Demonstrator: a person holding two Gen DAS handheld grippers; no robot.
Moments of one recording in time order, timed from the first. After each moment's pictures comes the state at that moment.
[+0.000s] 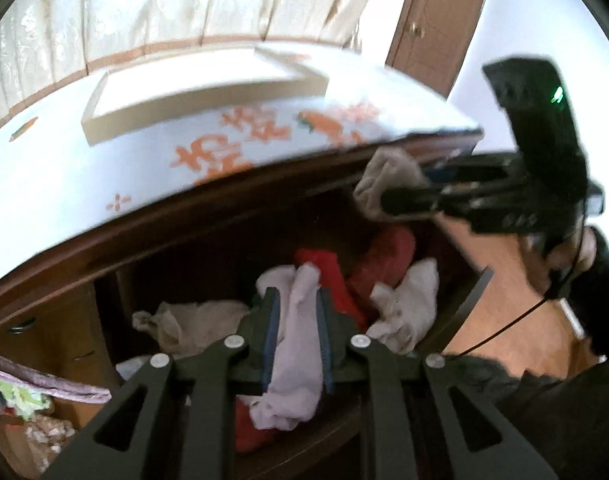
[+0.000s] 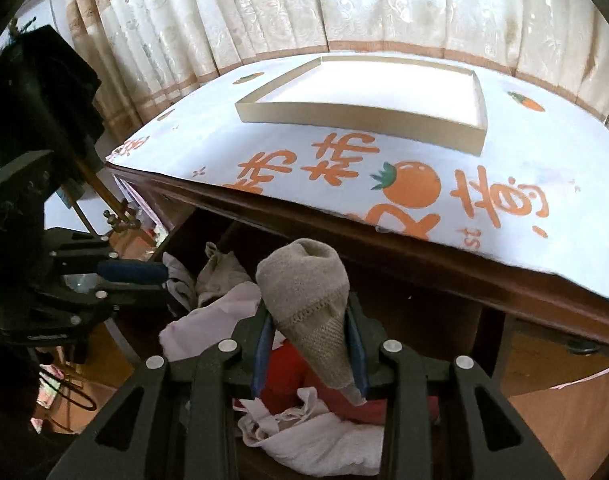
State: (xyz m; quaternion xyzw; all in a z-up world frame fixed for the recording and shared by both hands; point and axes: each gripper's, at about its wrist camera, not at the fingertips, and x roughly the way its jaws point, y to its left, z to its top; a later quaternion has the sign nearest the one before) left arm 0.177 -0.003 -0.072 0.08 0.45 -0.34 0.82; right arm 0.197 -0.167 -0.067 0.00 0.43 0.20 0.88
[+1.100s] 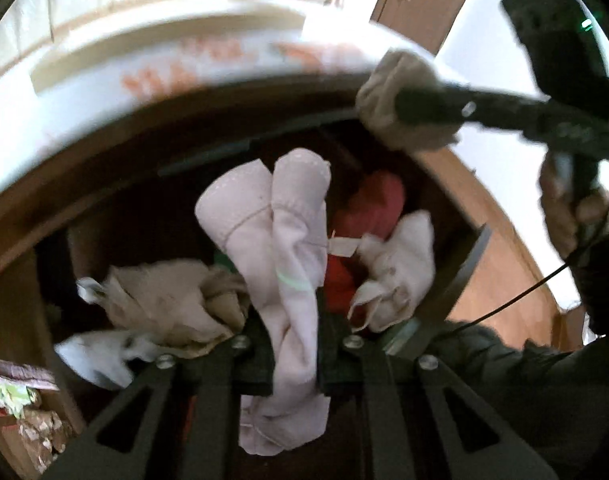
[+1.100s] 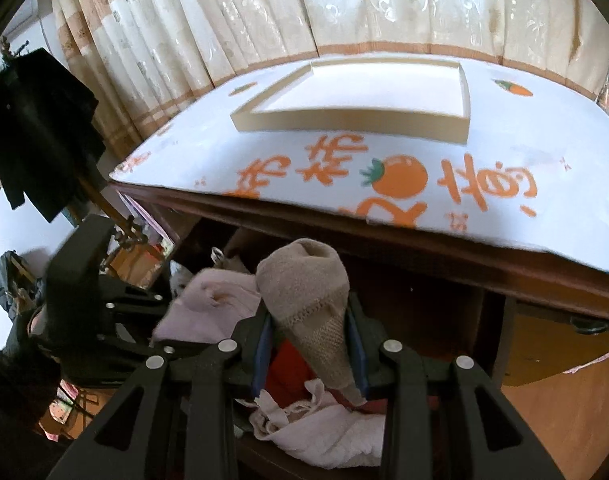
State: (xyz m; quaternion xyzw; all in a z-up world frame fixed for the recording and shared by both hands) left arm 0.169 -0.004 -0.097 0.08 0.49 -0.38 0.78; right arm 0.184 -0.185 -0.058 0.04 0.42 0.20 0.88
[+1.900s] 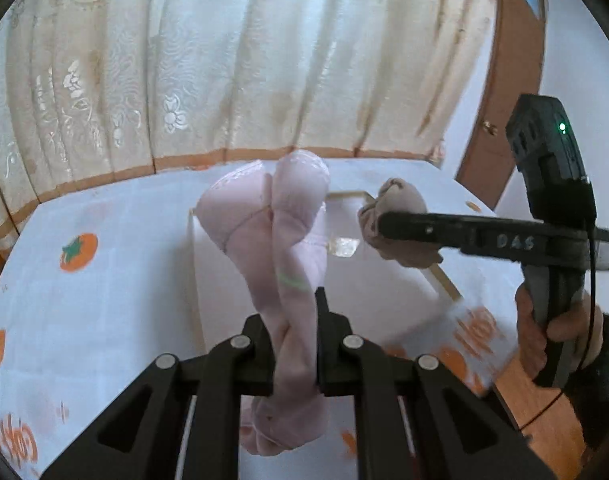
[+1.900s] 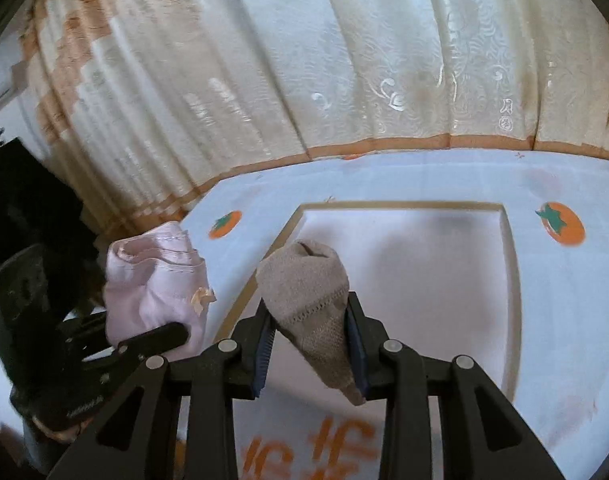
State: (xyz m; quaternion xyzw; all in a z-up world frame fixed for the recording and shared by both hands) left arm 0.388 0.046 0.050 0.02 0.34 -0.25 0.90; right arm 0.424 -0.159 0.054 0.11 0.36 0.18 0.91
